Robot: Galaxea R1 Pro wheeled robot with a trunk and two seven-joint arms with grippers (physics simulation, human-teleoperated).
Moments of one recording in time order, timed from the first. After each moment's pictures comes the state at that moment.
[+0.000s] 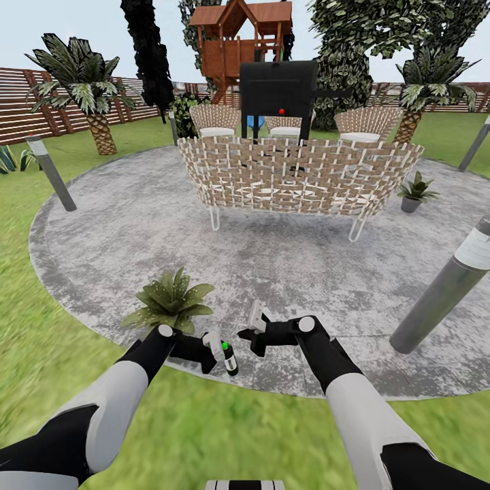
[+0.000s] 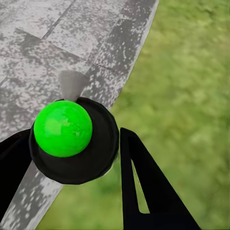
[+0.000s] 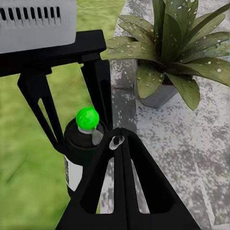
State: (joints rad) left arm -0.95 -0.09 0.26 -0.36 -0.90 -0.13 -1.08; right arm -0.84 0.17 -0.02 -0.72 0.73 -0.15 1.02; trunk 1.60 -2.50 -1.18
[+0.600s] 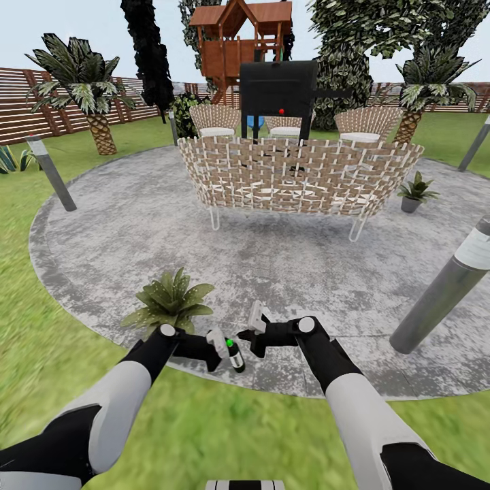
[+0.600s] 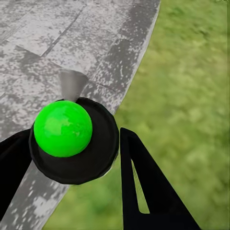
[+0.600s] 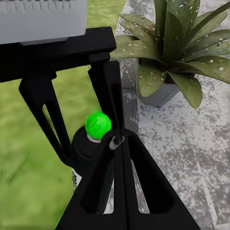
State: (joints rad) left arm -0.95 -0.10 0.25 -0.36 -0.84 -0.14 -1.08; right arm -0.84 0.17 -0.02 -0.71 0.73 -0.15 1.02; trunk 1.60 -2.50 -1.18
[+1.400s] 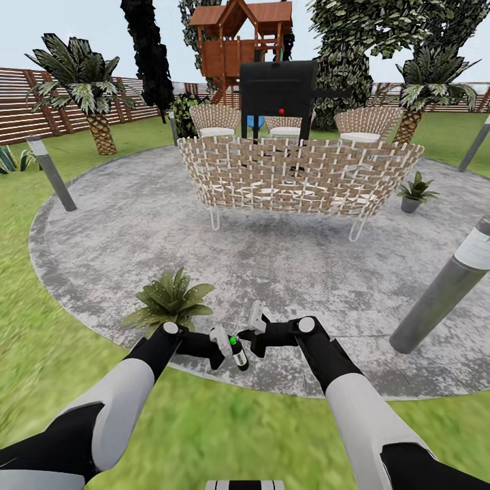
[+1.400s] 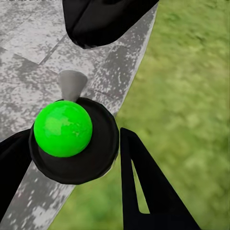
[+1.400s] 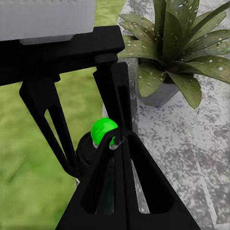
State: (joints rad) left arm -0.96 -0.12 0.26 -0.36 -0.84 -0.14 -1.09; right arm -0.84 0.17 -0.02 -0.71 0.73 -0.15 1.02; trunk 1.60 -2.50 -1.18
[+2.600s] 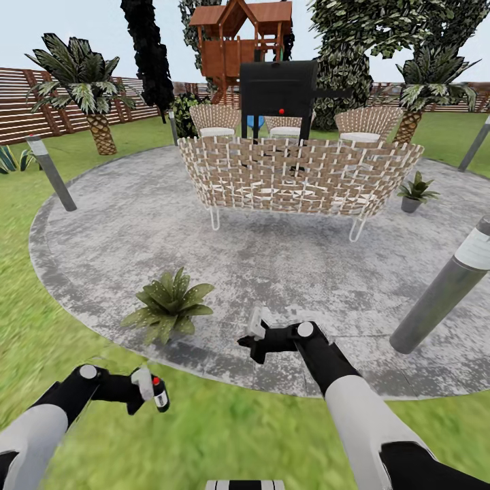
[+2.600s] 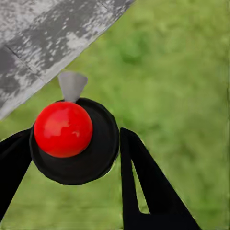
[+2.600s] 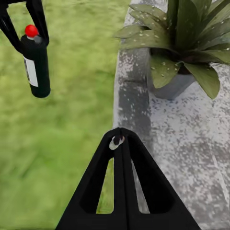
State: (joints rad) left arm -0.77 0.24 0.23 -0.35 -0.81 -0.24 -1.08; right arm -0.84 0.17 -0.02 -0.66 0.74 -0.15 1.02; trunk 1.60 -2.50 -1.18
